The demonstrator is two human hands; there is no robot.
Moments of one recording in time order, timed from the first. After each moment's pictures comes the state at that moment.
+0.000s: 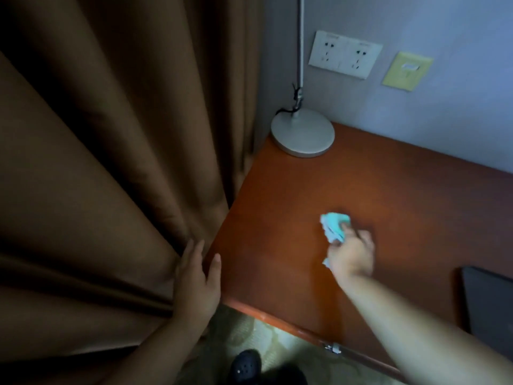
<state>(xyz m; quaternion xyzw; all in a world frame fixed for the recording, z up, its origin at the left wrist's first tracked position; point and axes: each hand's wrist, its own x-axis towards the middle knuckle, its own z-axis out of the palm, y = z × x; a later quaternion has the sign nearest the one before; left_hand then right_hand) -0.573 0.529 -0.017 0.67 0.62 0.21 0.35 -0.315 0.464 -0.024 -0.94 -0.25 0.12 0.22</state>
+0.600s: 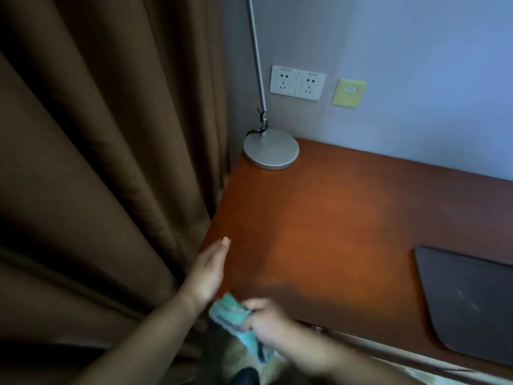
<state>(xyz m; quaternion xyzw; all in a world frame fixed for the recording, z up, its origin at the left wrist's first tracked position) -0.544 0.525 0.034 0.65 0.50 0.19 0.54 -0.460 0.416 0.005 -0.71 -0.28 0.58 0.29</state>
